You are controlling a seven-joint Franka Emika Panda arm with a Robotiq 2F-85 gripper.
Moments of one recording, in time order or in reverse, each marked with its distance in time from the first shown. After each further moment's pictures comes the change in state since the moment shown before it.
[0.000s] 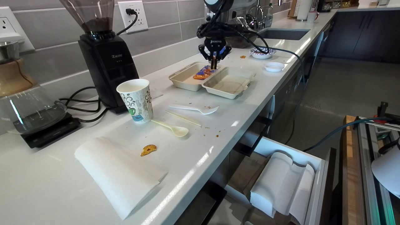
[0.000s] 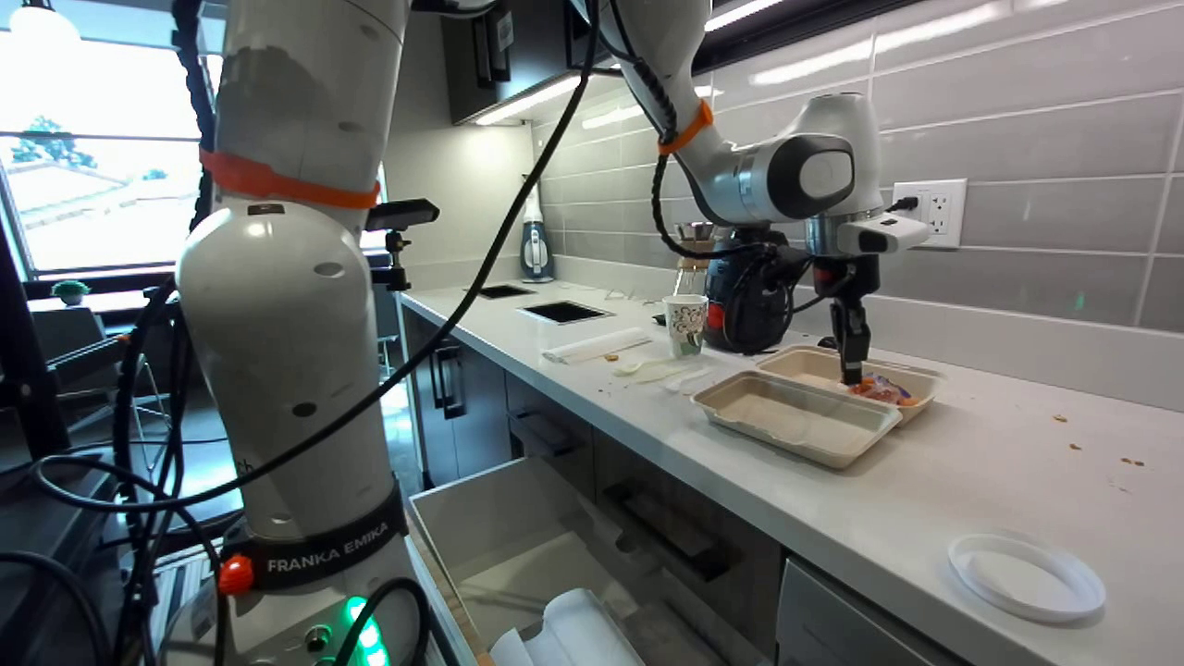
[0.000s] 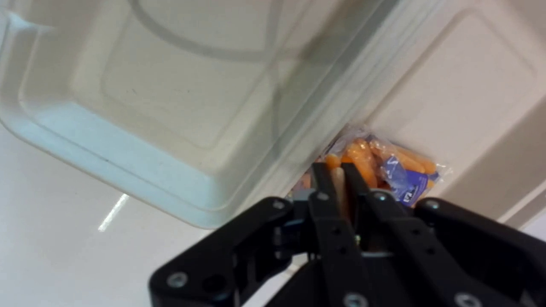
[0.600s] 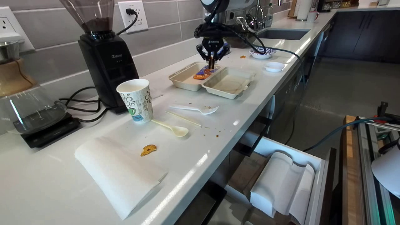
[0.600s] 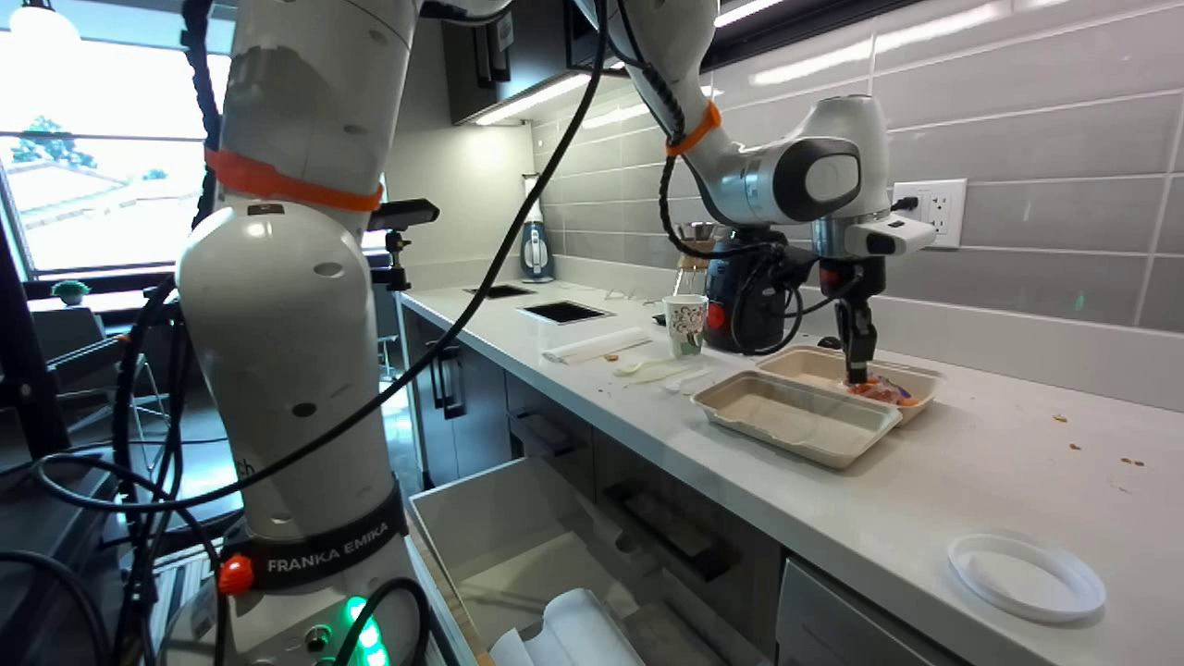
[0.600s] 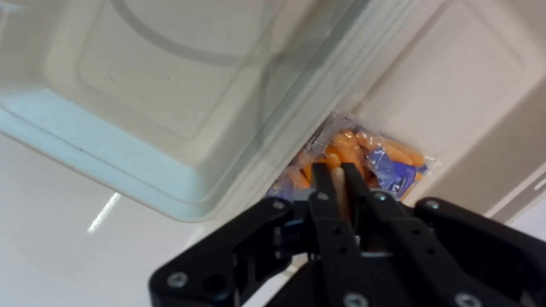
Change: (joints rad) arm -0.002 0.031 0.000 0.038 0.036 0.000 -0.037
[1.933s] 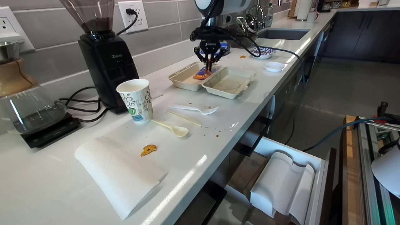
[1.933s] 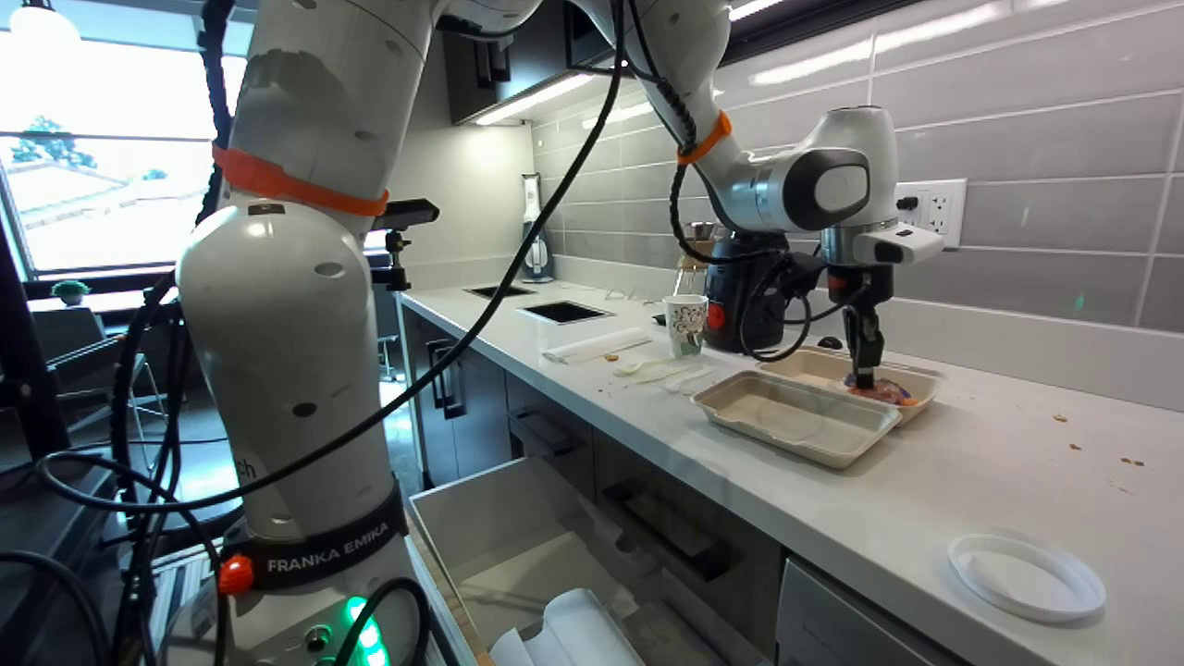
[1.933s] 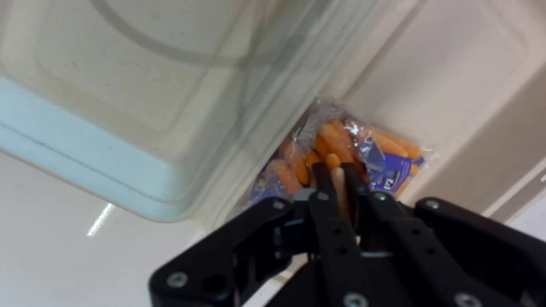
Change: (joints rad) arm 0.004 0.059 -0.005 0.060 0.023 -0.004 0.001
